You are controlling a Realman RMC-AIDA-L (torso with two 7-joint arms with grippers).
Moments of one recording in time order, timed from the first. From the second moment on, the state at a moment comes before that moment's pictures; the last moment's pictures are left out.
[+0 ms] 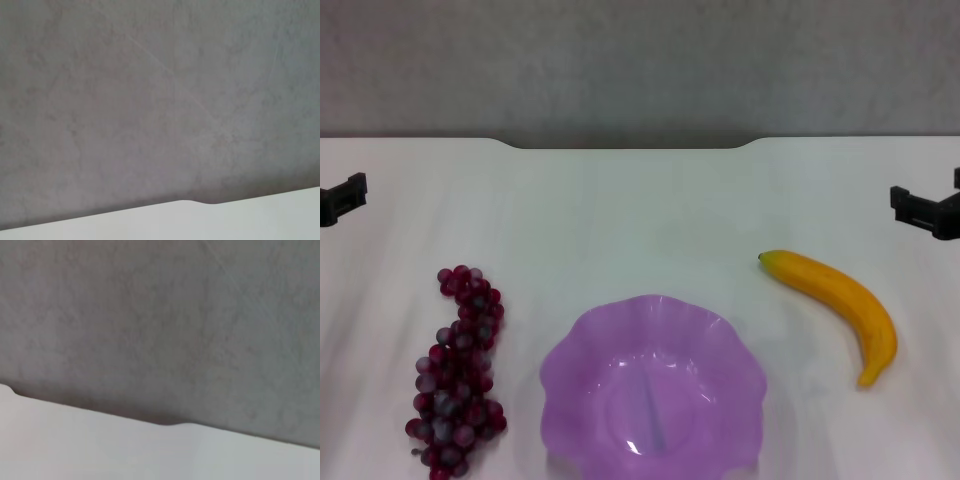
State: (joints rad) left arm -0.05 -2.03 -1.79 -1.48 2.19 -0.59 0.72; right arm 0.02 2.01 -1.57 -1.62 0.74 0.61 -0.52
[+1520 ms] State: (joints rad) left arm -0.09 -2.03 -1.83 -1.49 2.35 -0.67 0.60; right arm 0.23 2.00 -1.51 -1.35 0.50 0.92 -0.52
